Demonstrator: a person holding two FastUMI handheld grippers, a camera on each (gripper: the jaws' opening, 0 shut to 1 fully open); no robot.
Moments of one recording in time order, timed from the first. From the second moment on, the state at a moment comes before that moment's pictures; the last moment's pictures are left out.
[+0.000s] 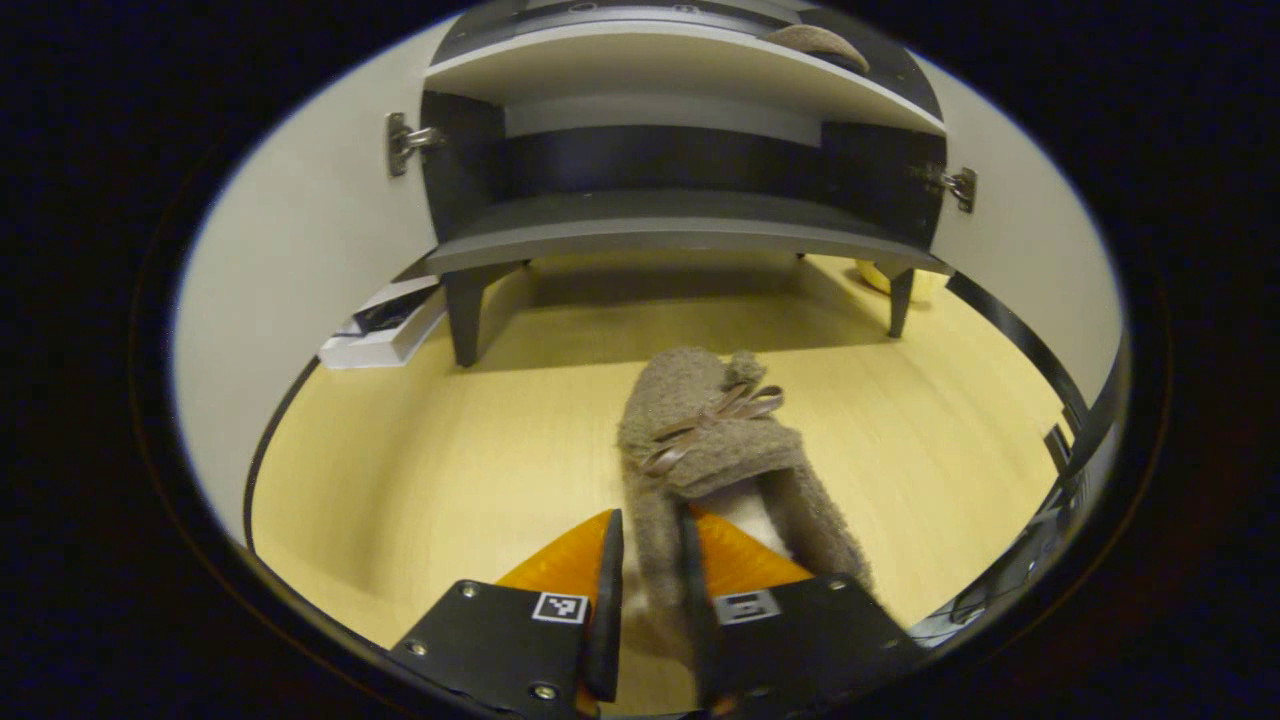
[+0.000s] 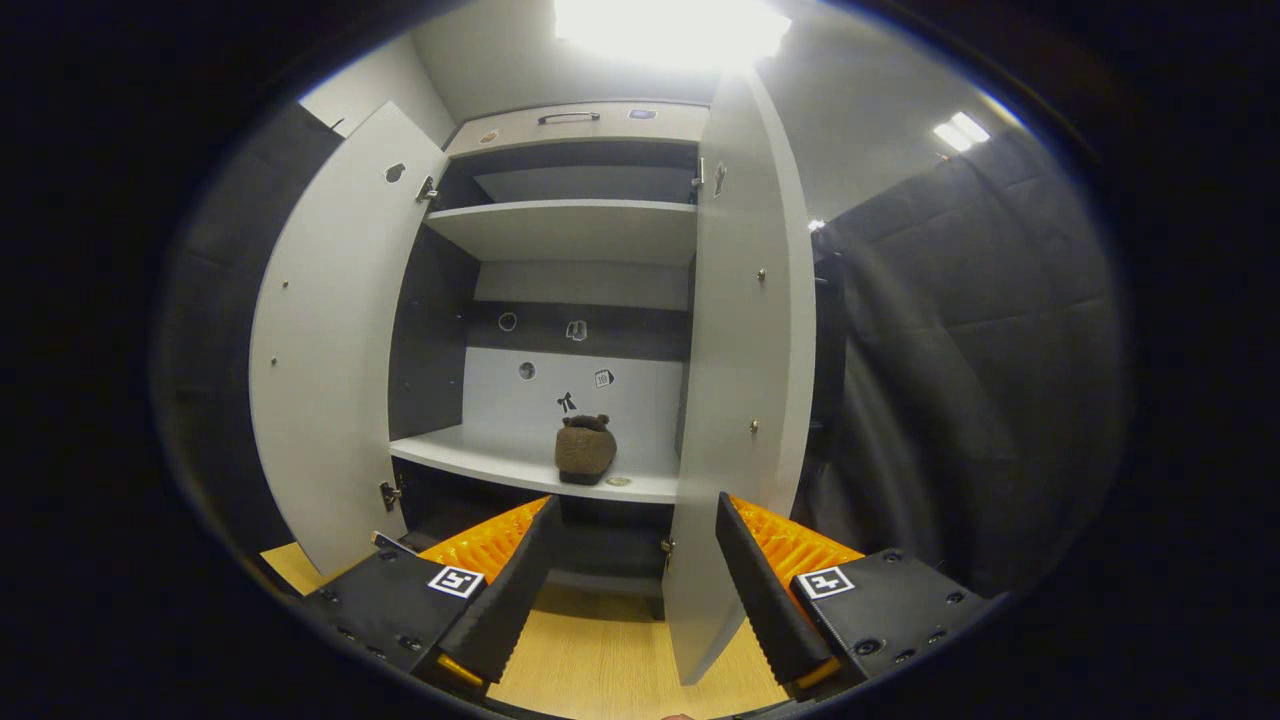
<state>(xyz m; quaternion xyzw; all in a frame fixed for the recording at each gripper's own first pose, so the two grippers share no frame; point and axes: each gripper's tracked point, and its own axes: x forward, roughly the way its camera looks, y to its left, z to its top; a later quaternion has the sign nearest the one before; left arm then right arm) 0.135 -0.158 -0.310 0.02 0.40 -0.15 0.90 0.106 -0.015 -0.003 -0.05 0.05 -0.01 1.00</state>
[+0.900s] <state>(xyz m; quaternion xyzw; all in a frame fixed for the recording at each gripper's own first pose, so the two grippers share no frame) 0.154 -0.126 -0.201 -0.01 0.31 -0.11 0.94 0.100 -0.019 0.004 -0.05 0.05 -0.01 1.00</state>
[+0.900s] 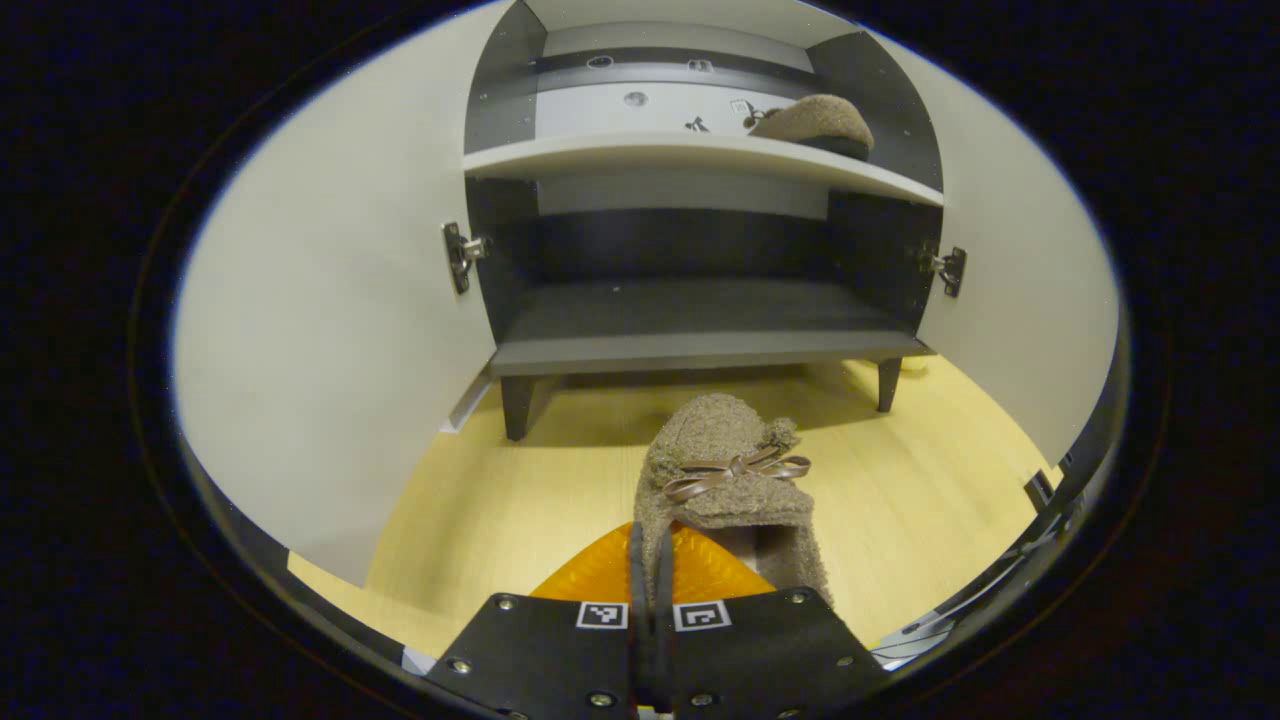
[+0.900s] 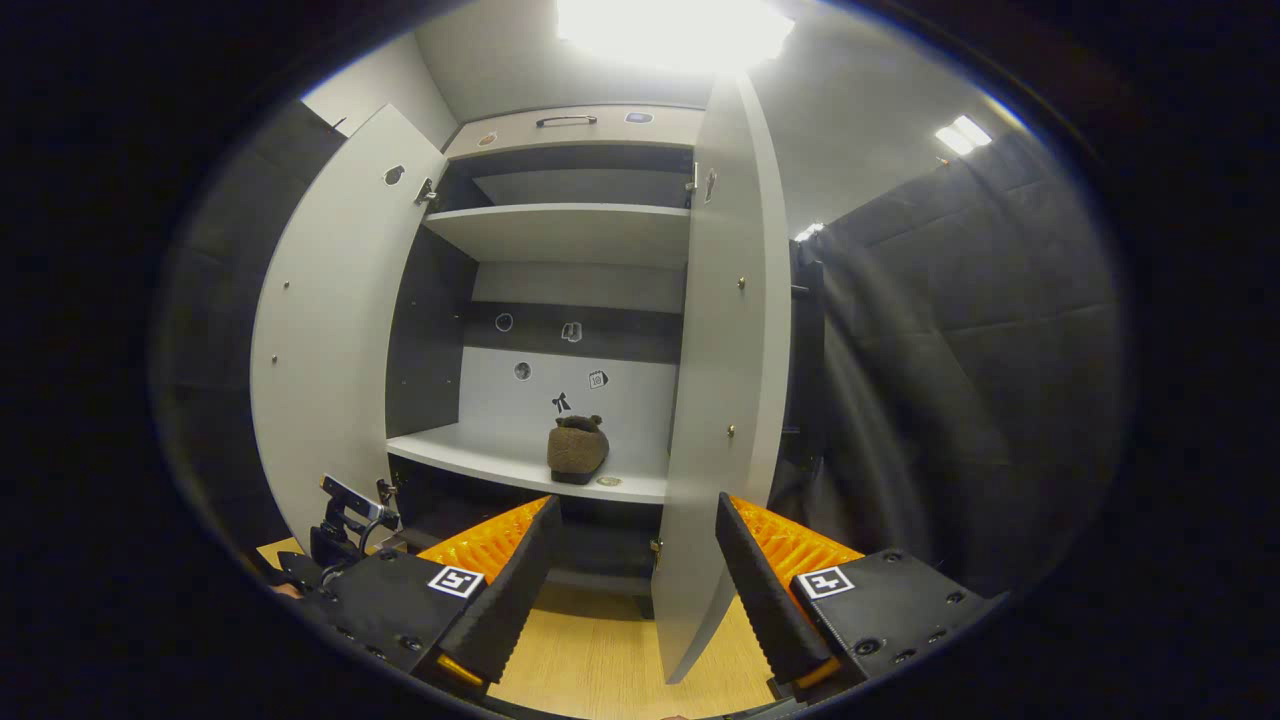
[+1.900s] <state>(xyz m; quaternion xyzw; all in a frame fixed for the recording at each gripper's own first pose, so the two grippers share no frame) 0.269 -0.110 0.032 -0.06 0.13 -0.11 0.98 0.098 -0.001 0.003 -0.05 0.04 0.01 1.00</state>
